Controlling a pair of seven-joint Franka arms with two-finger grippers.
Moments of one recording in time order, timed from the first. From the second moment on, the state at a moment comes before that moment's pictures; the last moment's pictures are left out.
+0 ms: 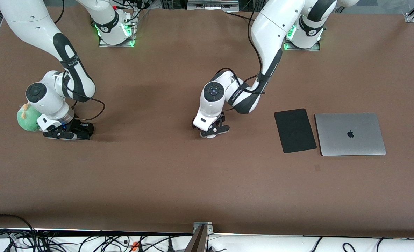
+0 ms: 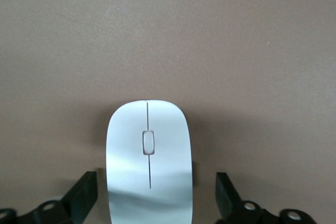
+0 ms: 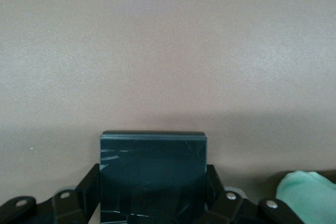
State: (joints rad) left arm -0.73 0.89 -0.04 -1.41 -0.04 2.36 -1.01; right arm 0.10 0.48 -0.19 -2.22 0.12 2.84 -0.13
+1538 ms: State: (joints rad) left arm -0.42 0.46 -0.01 -1.91 -0.04 2.38 -0.55; right arm 0.10 0.19 -0.19 -1.79 0.12 1.85 -0.14
